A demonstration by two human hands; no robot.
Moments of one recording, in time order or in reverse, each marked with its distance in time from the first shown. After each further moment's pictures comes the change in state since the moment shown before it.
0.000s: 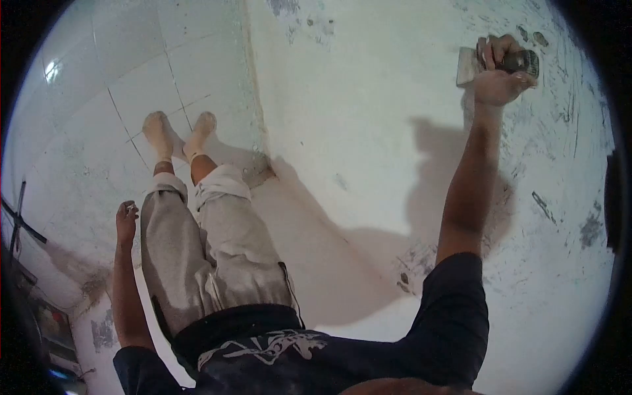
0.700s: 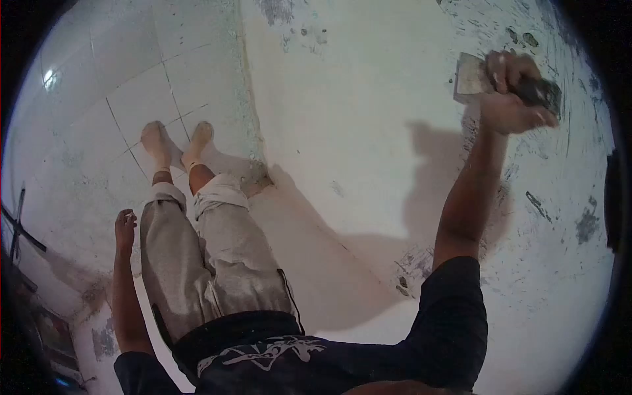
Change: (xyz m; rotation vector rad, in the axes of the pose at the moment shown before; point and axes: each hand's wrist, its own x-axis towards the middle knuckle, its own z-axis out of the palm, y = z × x) left_hand 0.016 -0.015 -0.003 -0.013 0.014 0.050; right_hand 0.013 0.012 -0.028 0.206 -0.428 -0.059
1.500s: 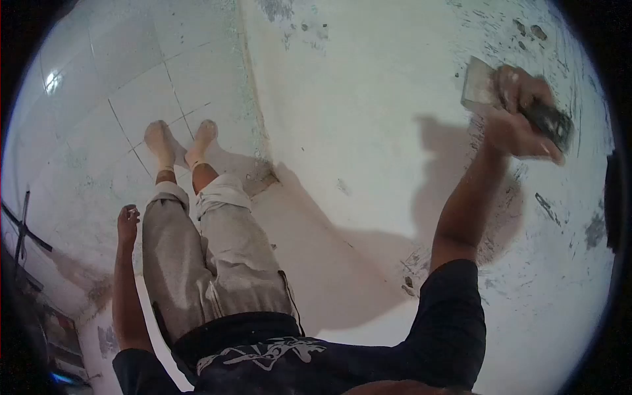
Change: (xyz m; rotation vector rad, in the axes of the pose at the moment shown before) left_hand 0.002 0.024 0.001 0.039 0.006 -0.075; right_hand -0.027 -0.014 0.004 -0.218 -0.193 -0.078
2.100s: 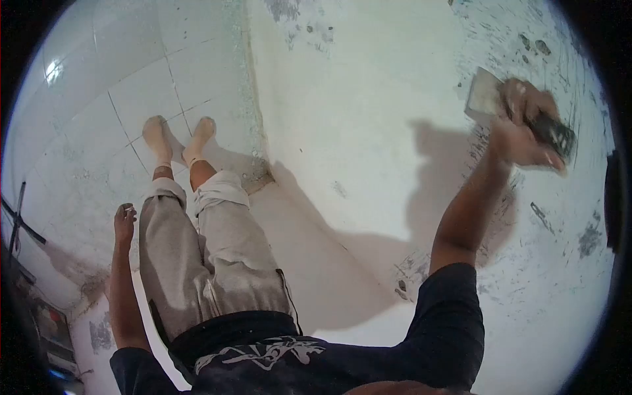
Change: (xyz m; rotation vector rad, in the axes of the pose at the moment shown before) left_hand 0.001 -0.019 0.001 0.019 0.007 -0.010; right_hand 0.020 -0.009 0.013 0.156 0.037 -0.021
